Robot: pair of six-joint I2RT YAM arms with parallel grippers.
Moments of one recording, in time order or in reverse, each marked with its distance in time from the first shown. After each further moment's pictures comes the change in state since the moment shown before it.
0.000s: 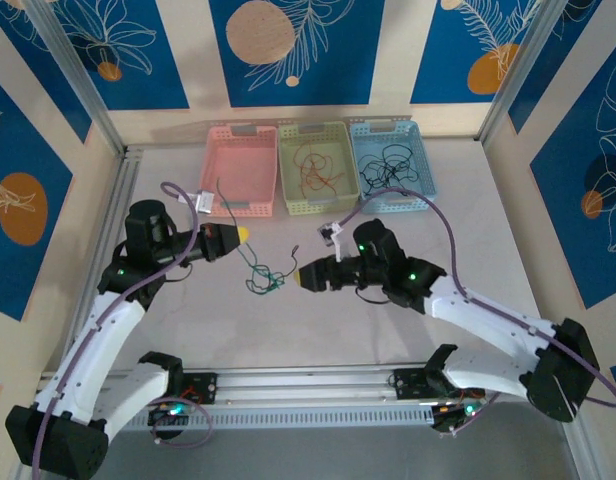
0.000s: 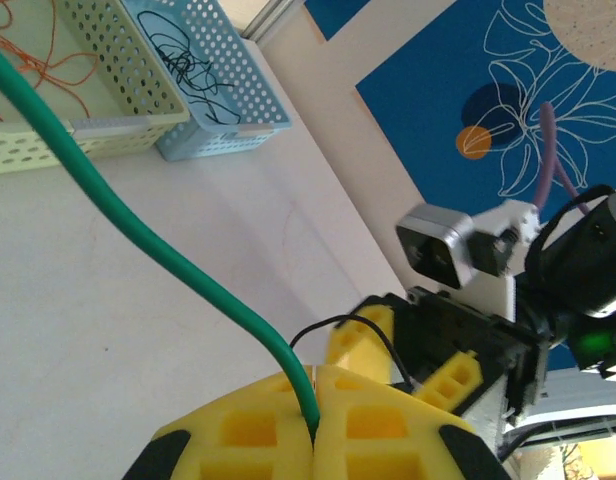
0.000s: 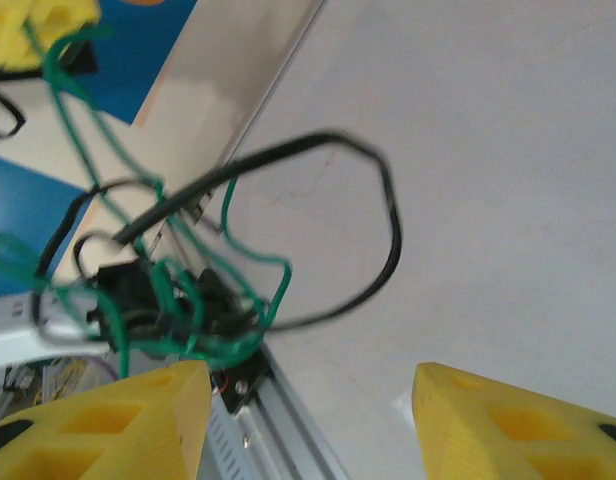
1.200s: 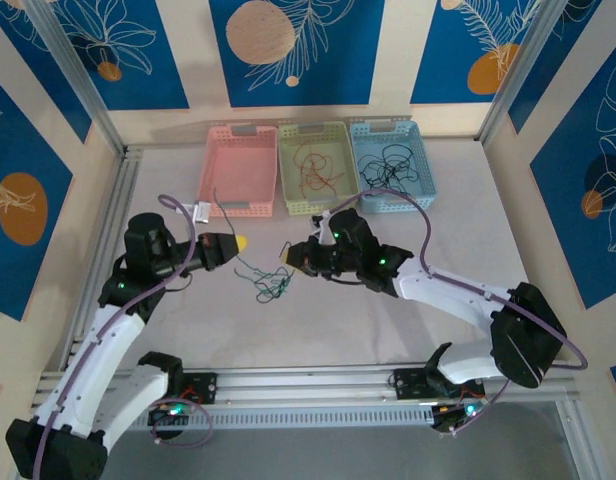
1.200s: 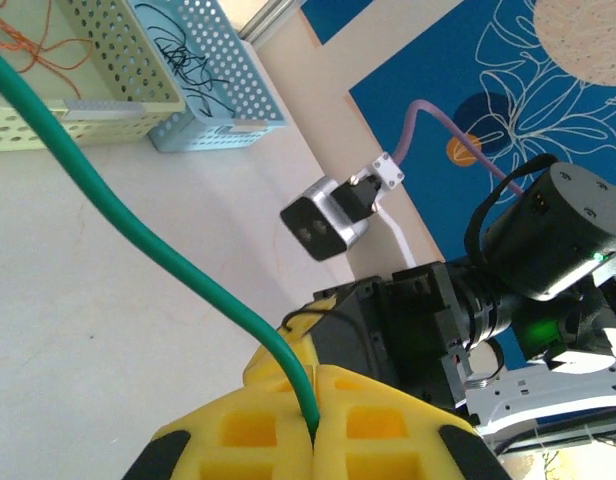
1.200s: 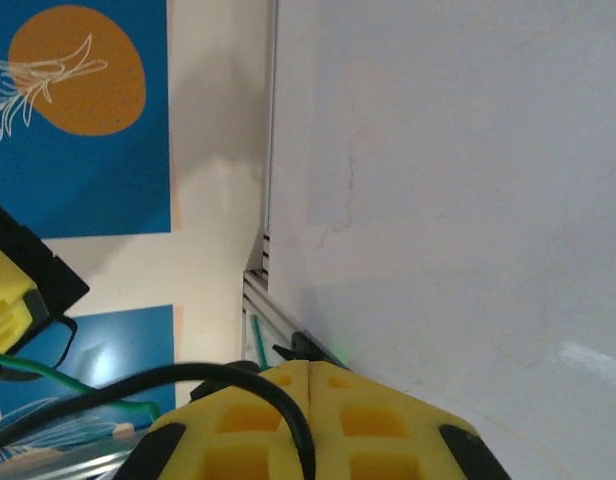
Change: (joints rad) left arm 0.000 -0.095 -0.093 0.016 -0.044 -0.045; right arm -0.030 0.206 0.060 0.143 0.022 0.504
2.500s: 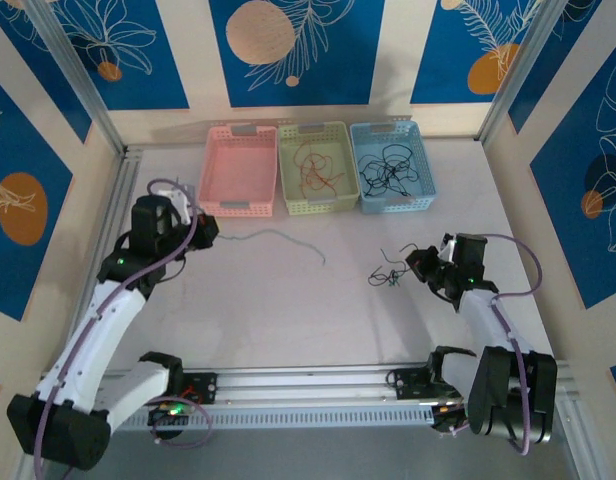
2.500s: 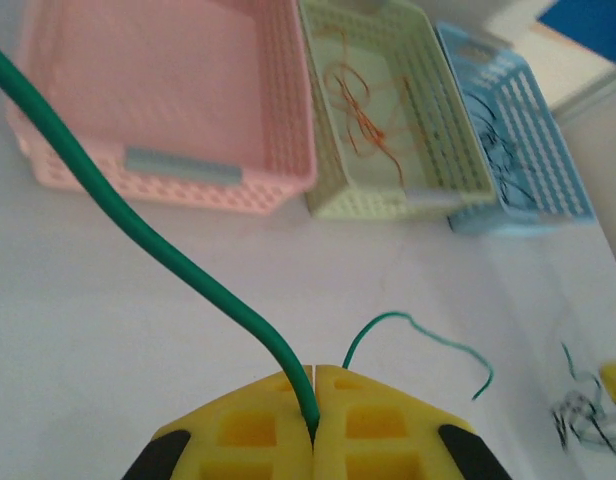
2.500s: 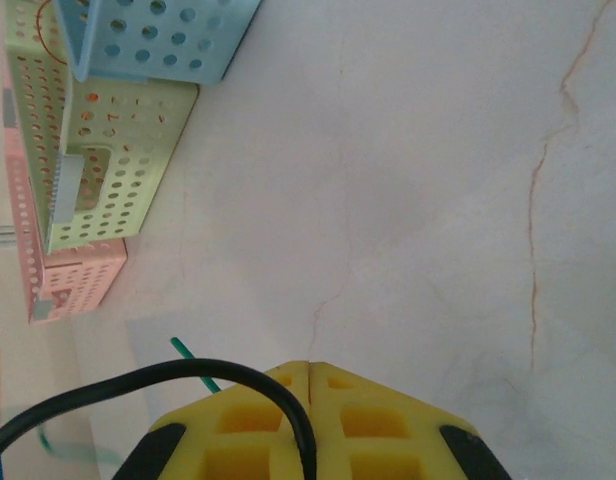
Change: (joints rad) left arm 0.010 0.190 0.200 -0.215 -0.579 0.129; right arm -0.937 -0.290 -0.442 -0.148 -0.129 -0.361
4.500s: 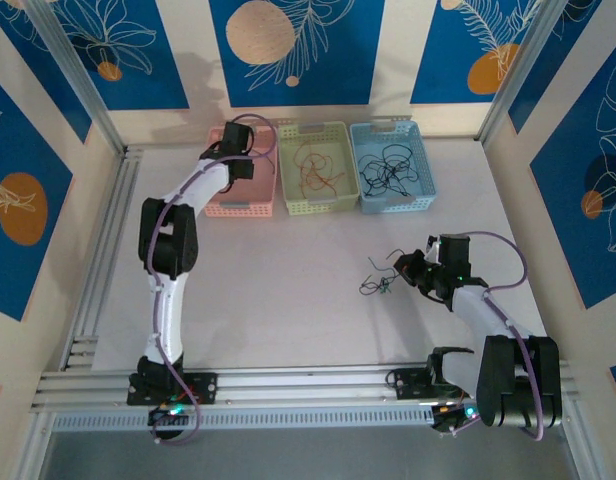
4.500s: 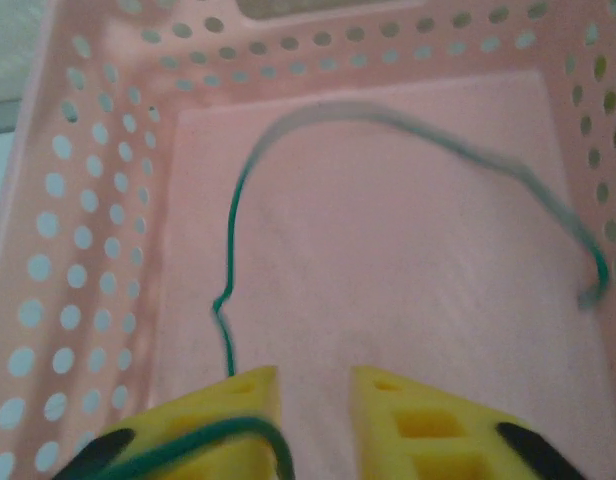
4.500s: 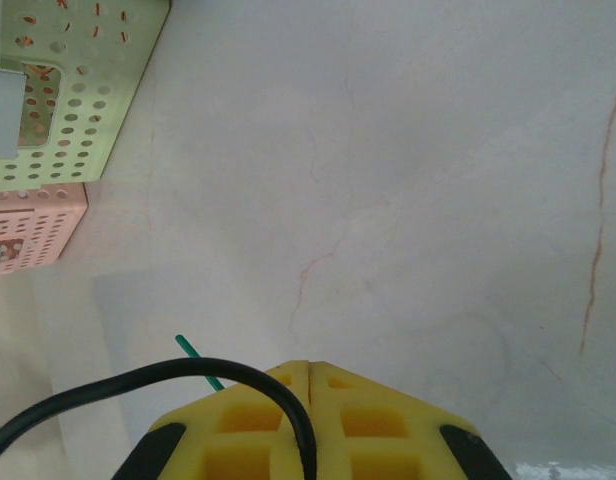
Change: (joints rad) left arm -0.042 1.290 1.001 0.014 -0.466 0.380; right arm 0.115 0.067 -0.006 0.023 0.040 -0.019
